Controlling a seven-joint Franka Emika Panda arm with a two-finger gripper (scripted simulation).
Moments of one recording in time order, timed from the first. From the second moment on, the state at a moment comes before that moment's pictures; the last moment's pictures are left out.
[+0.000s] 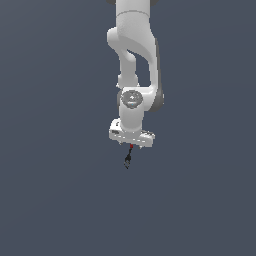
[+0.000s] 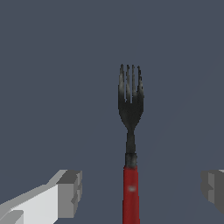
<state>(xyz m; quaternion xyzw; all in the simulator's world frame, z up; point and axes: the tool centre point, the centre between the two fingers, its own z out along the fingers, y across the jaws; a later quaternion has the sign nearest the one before) -0.029 0.013 0.057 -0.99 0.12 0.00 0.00</state>
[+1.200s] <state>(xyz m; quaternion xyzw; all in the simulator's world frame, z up) -0.030 0.012 0.010 -0.99 0.13 0.00 0.00</state>
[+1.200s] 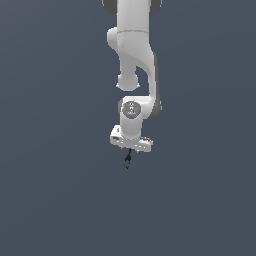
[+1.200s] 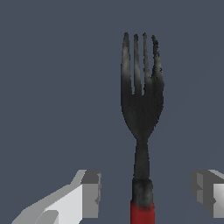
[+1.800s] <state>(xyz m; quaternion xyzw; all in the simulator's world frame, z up) -0.031 0.016 0.015 -0.99 0.13 0.00 0.00</state>
